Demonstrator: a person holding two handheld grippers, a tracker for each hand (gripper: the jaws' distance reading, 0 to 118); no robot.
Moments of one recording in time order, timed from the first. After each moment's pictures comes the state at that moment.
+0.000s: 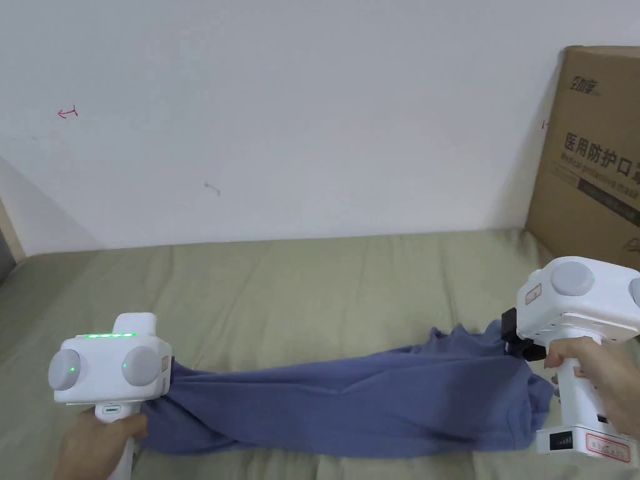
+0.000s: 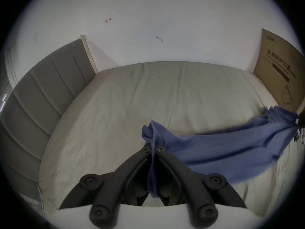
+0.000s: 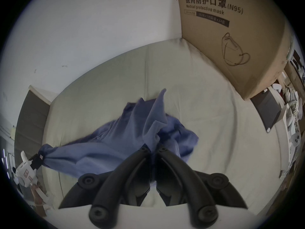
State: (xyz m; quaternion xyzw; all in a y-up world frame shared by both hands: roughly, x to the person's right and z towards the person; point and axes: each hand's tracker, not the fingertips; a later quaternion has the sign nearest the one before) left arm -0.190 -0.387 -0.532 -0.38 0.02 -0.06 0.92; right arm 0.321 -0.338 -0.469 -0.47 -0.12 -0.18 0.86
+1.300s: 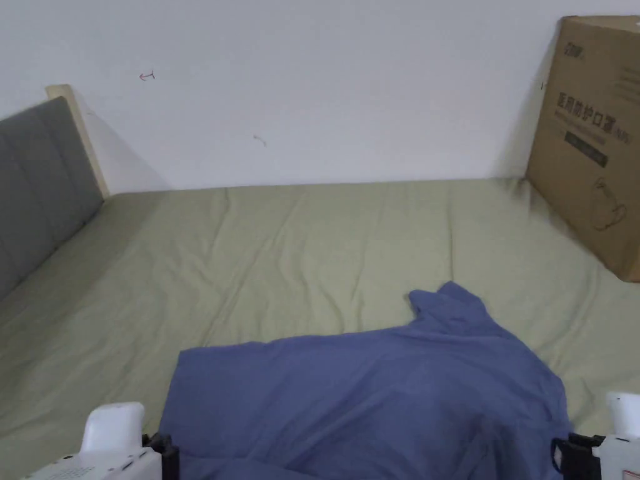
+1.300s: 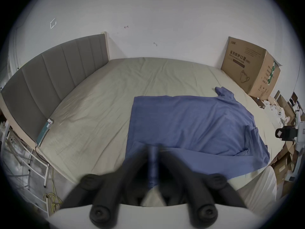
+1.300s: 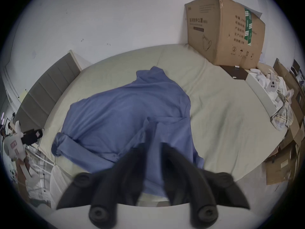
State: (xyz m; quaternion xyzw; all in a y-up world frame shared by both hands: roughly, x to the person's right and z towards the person) left arm -0.252 -0.364 -0.095 -0.35 -0.03 0.00 0.94; right arm 0.214 -0.352 -0.037 -0.40 -0.05 -0.11 0.91
